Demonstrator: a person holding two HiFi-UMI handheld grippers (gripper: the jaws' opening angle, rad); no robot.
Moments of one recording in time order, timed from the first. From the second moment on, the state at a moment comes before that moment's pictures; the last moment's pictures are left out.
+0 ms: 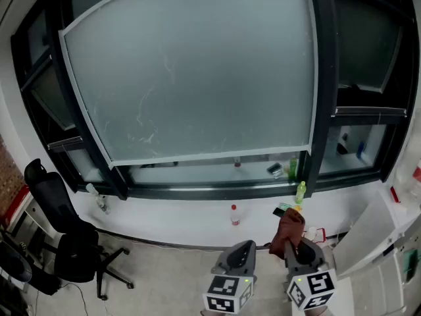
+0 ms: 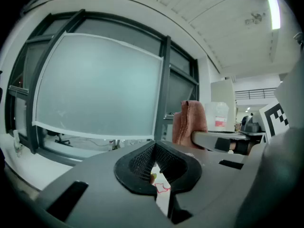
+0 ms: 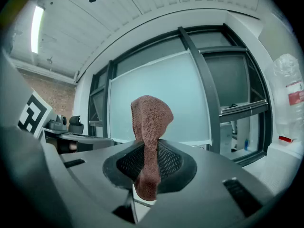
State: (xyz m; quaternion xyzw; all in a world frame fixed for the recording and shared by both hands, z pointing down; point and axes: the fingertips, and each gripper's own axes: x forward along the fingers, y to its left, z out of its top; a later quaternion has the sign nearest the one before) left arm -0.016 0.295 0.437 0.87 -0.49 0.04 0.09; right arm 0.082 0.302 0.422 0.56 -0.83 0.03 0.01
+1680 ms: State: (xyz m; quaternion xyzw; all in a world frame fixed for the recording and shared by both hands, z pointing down) left arm 0.002 0.197 0.457 0.85 -0.51 0.02 0.11; right arm 0.090 0.210 0.446 0.51 -0.86 0.00 0.04
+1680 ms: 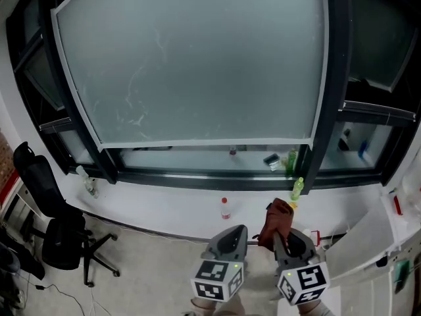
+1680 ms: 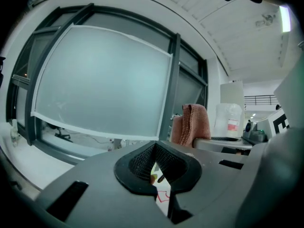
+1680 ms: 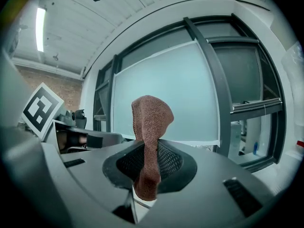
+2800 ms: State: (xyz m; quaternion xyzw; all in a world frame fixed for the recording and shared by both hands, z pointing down) left arm -0.061 -0.223 0.391 0.87 -0.49 0.03 0.06; right arm 0.002 -0.221 0.338 0.52 -0.85 -0.07 -0.01
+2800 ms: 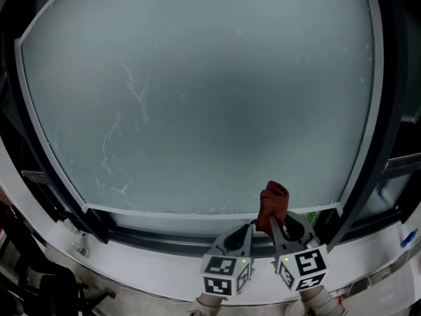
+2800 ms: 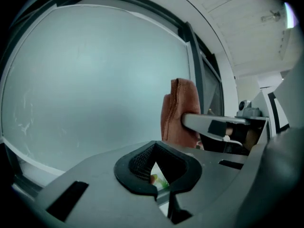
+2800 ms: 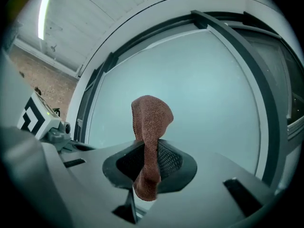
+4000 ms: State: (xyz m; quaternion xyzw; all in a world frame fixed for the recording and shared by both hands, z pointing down) left arm -0.057 -0.376 0.265 0.85 -0.53 0.01 0.00; right arm -0.033 -0.402 0.133 0.52 -0.82 -0.26 0.01
